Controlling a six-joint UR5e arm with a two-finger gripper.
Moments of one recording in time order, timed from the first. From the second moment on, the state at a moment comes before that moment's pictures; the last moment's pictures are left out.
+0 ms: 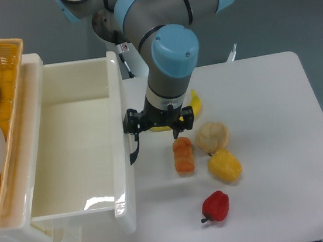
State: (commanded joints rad) arm 2.45 -1.84 -1.51 -1.39 1.38 0.41
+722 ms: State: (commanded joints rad) arm 2.47 -1.85 -1.51 -1.40 1.29 0.41
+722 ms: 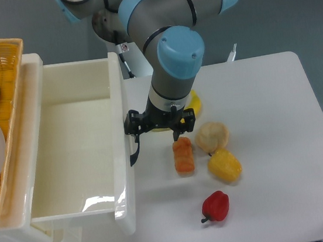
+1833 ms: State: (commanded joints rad) arm 2.51 -1.84 -1.50 -1.41 1.28 0.43
